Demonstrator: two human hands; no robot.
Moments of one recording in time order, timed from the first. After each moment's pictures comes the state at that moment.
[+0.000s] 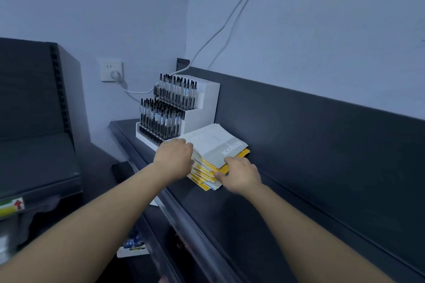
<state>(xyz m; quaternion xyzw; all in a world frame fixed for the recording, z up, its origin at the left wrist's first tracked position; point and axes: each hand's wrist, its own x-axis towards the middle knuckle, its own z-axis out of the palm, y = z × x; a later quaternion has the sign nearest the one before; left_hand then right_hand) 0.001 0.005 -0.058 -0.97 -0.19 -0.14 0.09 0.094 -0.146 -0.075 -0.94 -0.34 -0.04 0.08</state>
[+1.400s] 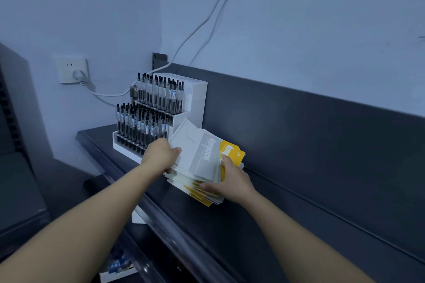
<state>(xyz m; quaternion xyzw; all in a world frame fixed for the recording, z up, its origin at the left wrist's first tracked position) 0.058 0.083 -0.059 -0.87 -0.28 -0.14 -0.37 0.097 -0.110 -0.079 -0.92 -0.26 0.04 0.30</state>
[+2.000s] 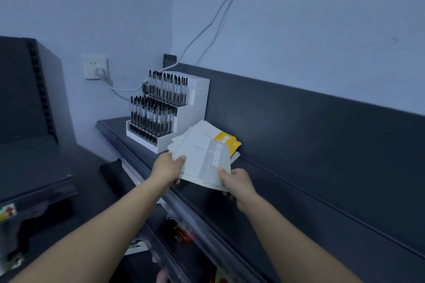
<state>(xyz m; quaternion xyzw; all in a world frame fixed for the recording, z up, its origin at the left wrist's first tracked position) -0.011 0.004 -0.094 -0.74 -0.29 -0.20 -0.57 0.055 -0.155 -0.101 -0.82 -0.09 0.15 0.55</state>
